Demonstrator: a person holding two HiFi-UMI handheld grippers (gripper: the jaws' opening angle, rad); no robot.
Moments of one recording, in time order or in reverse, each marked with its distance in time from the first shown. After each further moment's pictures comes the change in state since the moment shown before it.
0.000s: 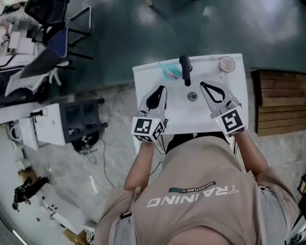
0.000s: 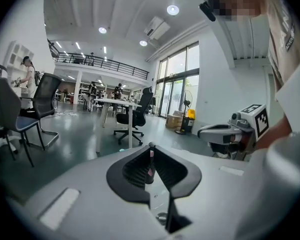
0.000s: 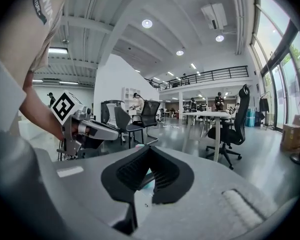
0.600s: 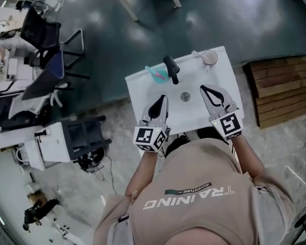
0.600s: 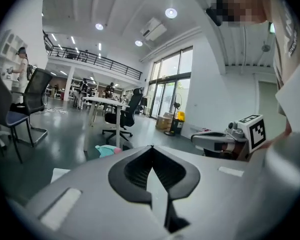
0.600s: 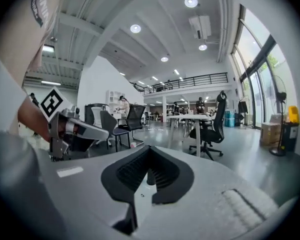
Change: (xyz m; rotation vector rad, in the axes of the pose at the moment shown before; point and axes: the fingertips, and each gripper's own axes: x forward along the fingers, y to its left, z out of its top) left arm -0.026 -0.066 -0.004 -0.025 -0.002 -0.099; right arm -0.066 0.008 -0.012 0.087 -0.053 -0.197
